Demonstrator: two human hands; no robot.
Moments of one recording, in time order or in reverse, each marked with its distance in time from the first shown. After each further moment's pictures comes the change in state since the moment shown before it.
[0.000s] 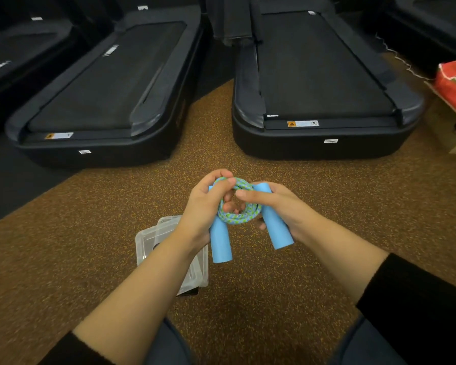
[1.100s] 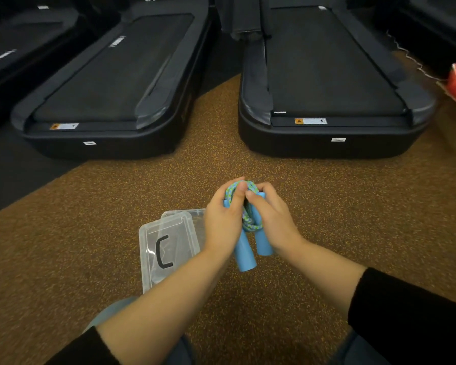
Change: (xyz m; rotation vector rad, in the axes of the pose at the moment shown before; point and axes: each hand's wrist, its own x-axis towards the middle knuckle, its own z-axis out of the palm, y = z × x) left_hand -0.006 -0.043 0.005 0.385 0.351 0.200; right_hand 0.009 0.039 0.029 -0.137 0.316 -0.295
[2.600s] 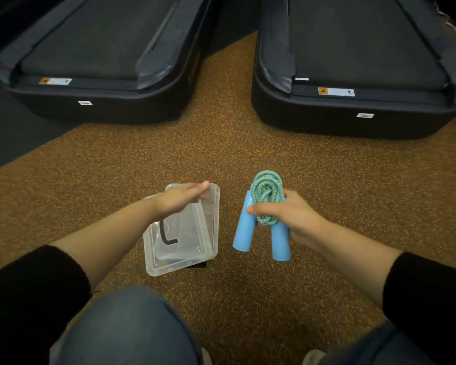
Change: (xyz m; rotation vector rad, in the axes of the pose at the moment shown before) left_hand 0.093 -0.074 -0.136 0.617 -0.581 -0.574; right_hand 0.022 0.040 0.010 0.175 -0.190 0.468
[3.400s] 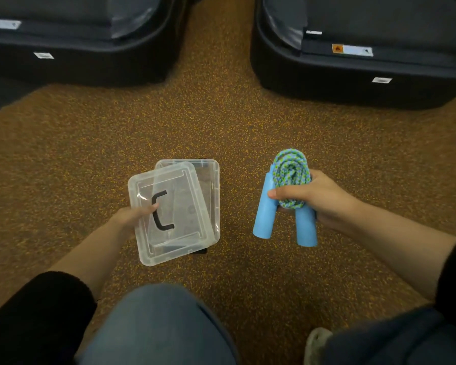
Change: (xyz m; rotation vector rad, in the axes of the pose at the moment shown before) left_hand 0.062 -0.190 -0.032 -0.655 0.298 -0.432; right_hand 0.033 0.016 -0.015 -0.078 0.030 0.073
